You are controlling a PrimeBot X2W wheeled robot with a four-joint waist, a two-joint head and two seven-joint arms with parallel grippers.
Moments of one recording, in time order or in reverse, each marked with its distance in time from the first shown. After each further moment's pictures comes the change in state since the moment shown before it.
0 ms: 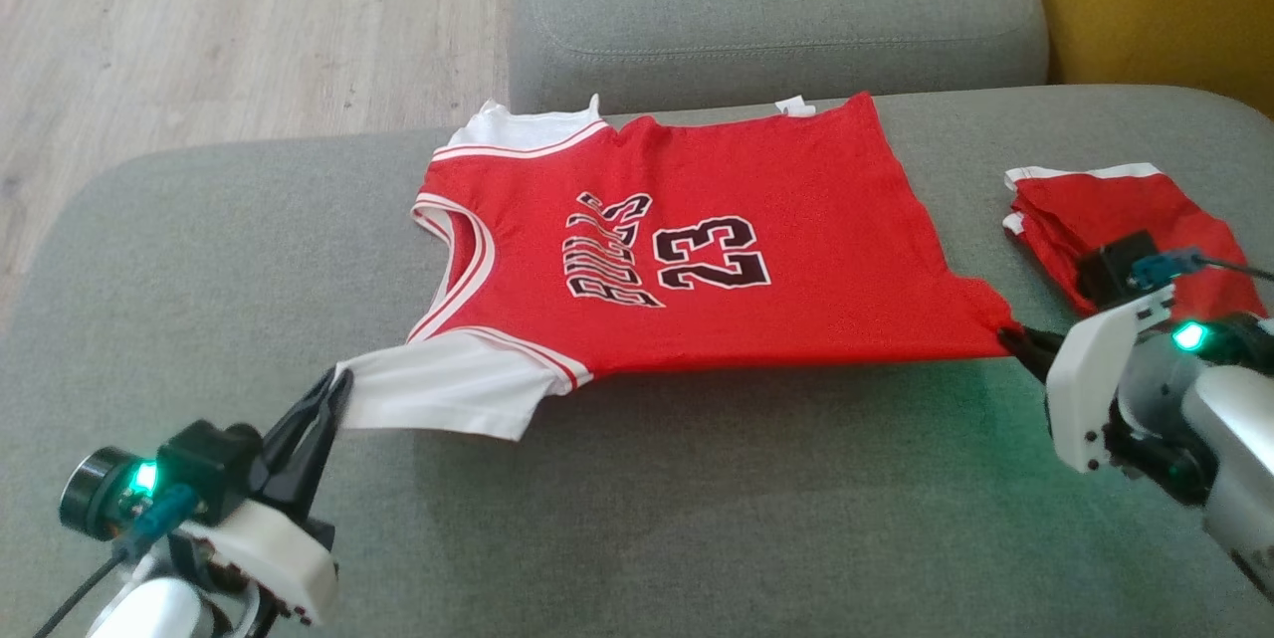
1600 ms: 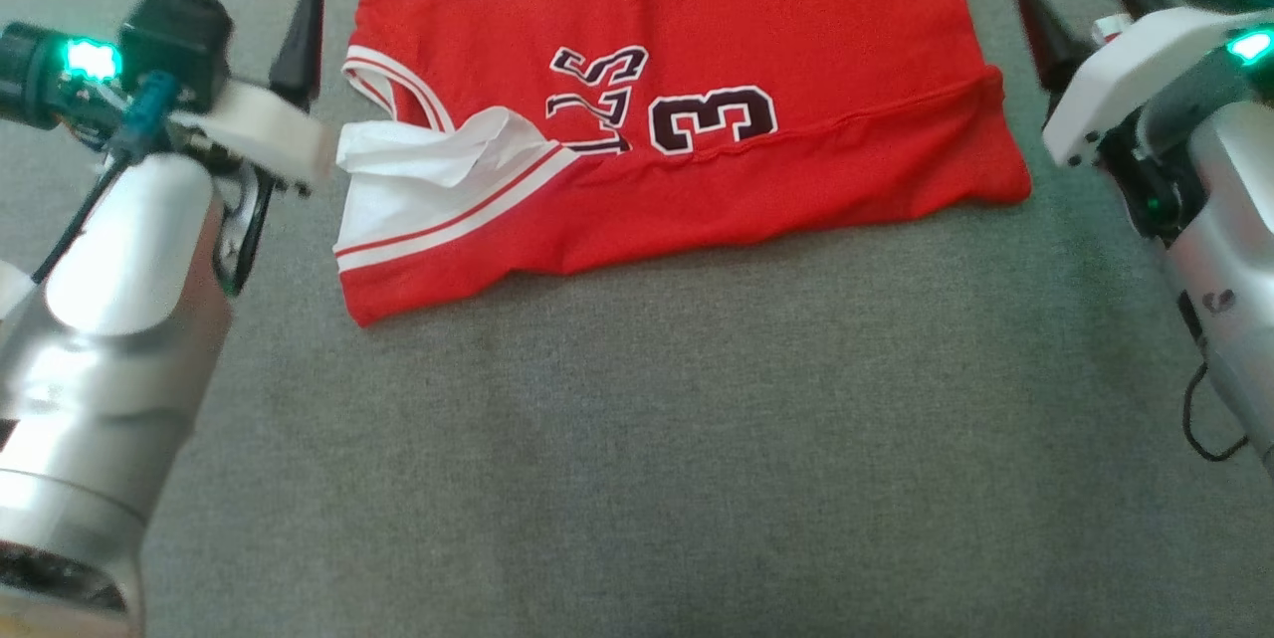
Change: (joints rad) left arm -0.823 -0.202 -0.145 0.639 0.059 0.086 -0.242; right arm -0.400 0.235 -0.281 0.305 -0.146 0.000 -0.352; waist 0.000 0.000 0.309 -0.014
